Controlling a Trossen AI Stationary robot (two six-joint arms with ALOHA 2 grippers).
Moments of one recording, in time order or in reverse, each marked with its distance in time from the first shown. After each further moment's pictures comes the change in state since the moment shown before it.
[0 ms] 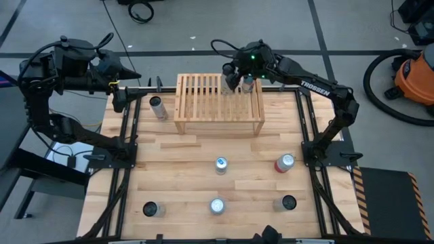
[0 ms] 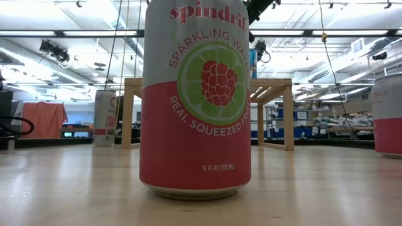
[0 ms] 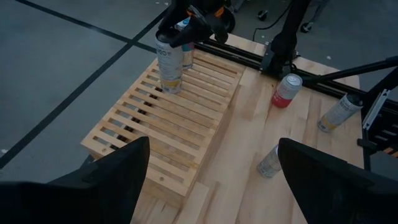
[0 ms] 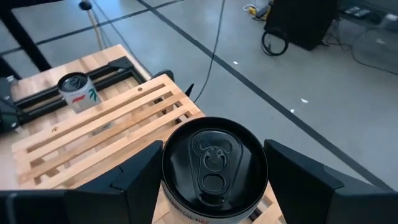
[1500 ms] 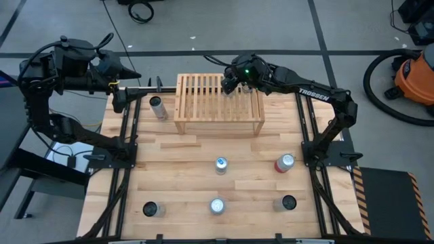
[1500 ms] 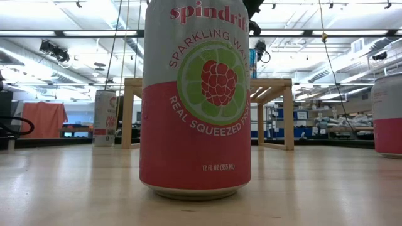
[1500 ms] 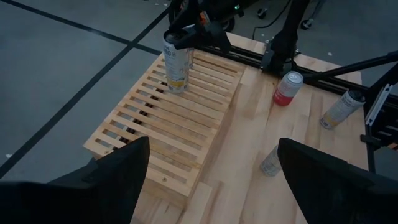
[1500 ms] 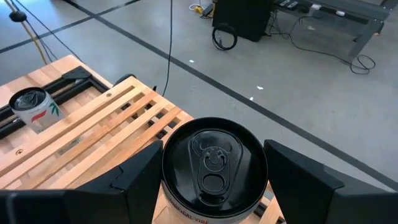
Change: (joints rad) left arm 0.000 0.000 0.000 0.000 0.000 0.026; right arm 0.134 0.000 -0.001 -0.052 0.355 0.174
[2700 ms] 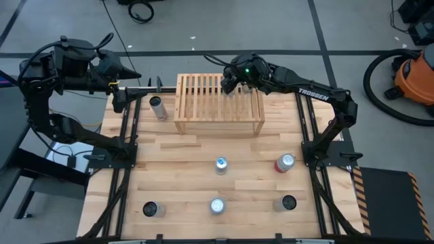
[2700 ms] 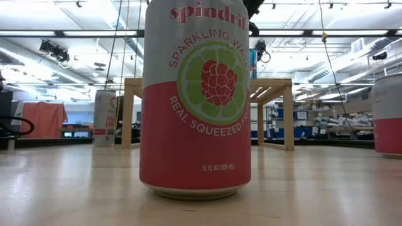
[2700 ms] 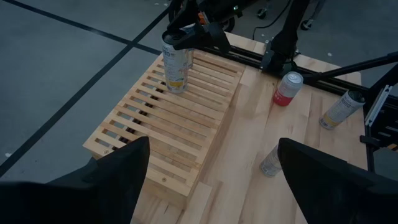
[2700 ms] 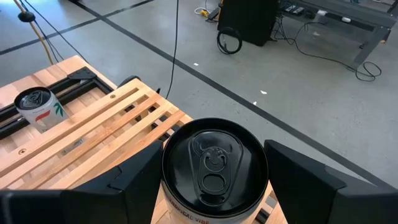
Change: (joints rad) left arm 0.000 0.000 0.000 0.000 0.000 -0.003; right arm -0.003 -0.001 -0.014 0.039 -0.029 -0.037
